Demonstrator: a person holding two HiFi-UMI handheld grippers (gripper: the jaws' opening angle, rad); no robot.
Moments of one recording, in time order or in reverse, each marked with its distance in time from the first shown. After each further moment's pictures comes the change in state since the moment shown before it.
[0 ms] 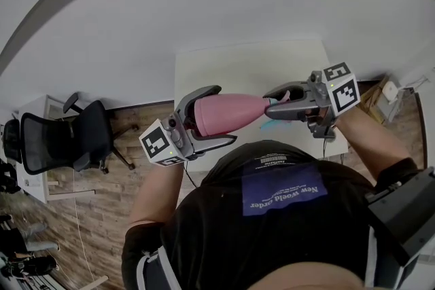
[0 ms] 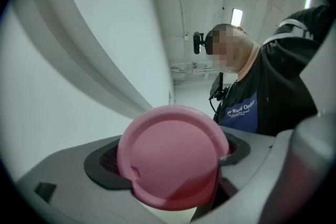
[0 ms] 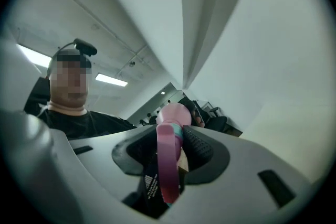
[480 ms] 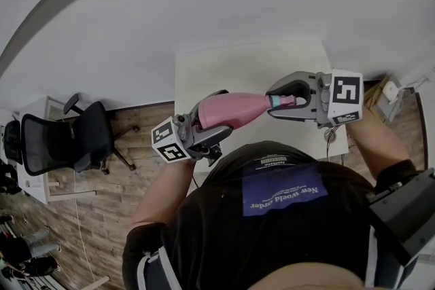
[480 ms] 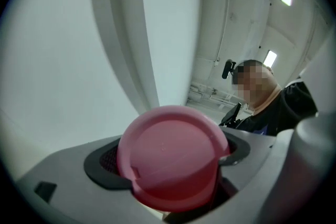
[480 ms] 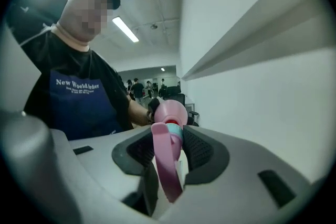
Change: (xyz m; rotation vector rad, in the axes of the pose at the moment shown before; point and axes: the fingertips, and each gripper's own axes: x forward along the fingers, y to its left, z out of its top) left arm -0.003 0.028 -0.025 -0.467 -0.172 0.059; right arm -0.009 -0.006 -0.003 -0.614 0.202 -0.187
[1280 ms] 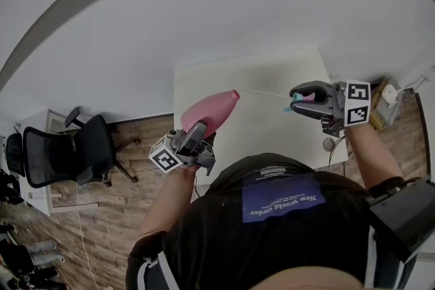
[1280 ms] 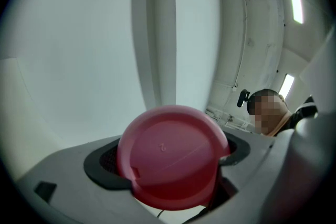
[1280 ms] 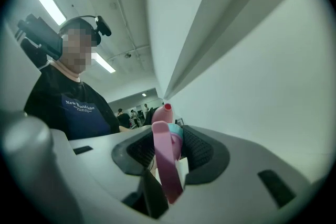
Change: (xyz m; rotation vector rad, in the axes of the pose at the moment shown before) left arm -0.050 0.058 0.028 -0.188 -0.270 0.142; right arm -0.068 -0.055 -0.046 0.314 -0.243 -0.158
